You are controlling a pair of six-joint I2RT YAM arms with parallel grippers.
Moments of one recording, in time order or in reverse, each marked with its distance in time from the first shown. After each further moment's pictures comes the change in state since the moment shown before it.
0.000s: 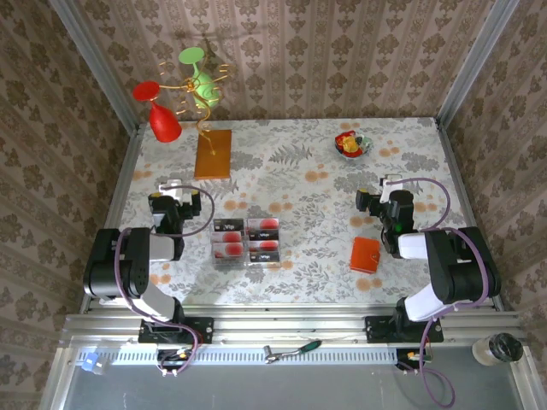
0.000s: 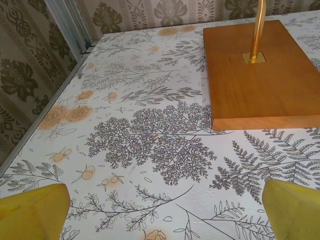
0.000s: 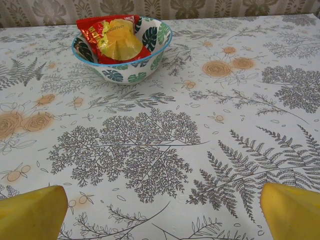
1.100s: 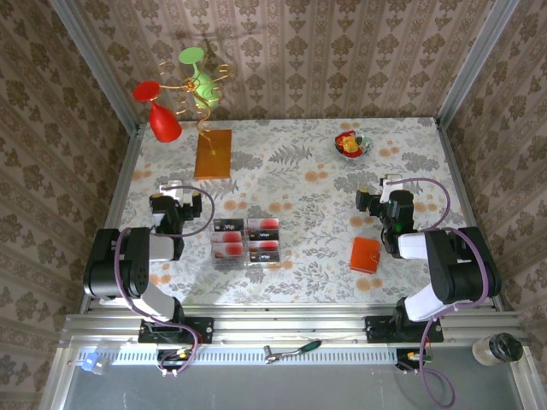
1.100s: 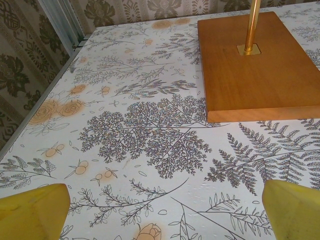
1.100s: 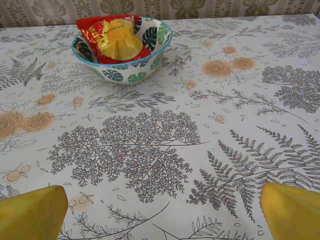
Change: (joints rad) left arm 0.008 0.000 0.000 -0.024 0.027 0.000; right arm 0.000 0.000 0.000 0.000 0.000 0.000
